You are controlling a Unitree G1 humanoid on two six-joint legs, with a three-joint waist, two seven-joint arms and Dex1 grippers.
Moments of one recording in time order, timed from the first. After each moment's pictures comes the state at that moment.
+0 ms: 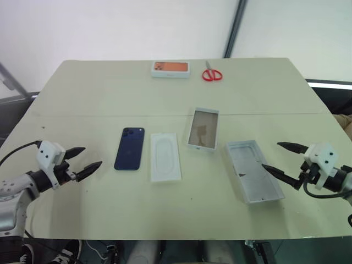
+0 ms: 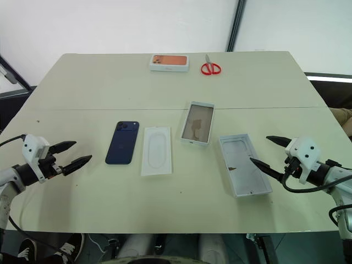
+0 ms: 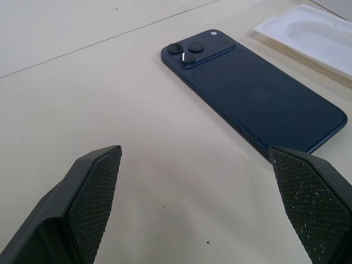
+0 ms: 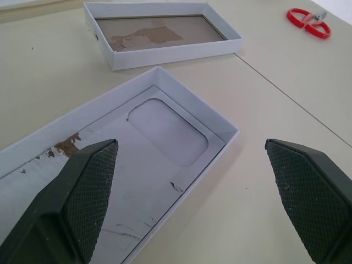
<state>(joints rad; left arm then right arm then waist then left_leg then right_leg) 0.02 0.75 0.39 0.09 -0.43 0.21 -0.99 0.12 -0.83 -0.41 -0.06 0.37 0.04 1.02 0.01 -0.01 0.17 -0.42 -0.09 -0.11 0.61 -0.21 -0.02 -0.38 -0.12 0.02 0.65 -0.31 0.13</state>
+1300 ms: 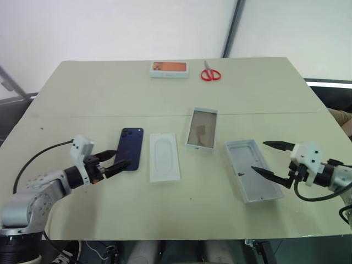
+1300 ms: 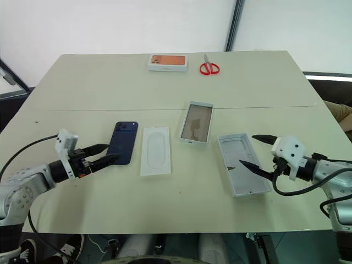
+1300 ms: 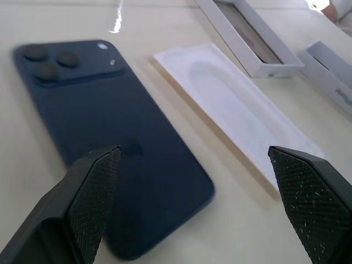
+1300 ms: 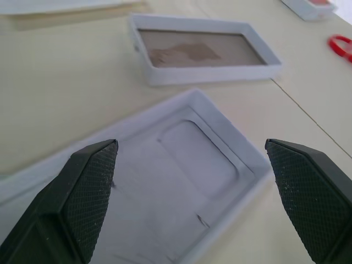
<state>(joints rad) -0.05 0.66 0.28 -0.27 -0.73 0.86 -0.78 0.03 -0.87 -0.28 -0.14 0.35 0.03 1.09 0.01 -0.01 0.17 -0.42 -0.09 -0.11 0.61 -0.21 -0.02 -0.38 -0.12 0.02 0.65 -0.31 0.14</state>
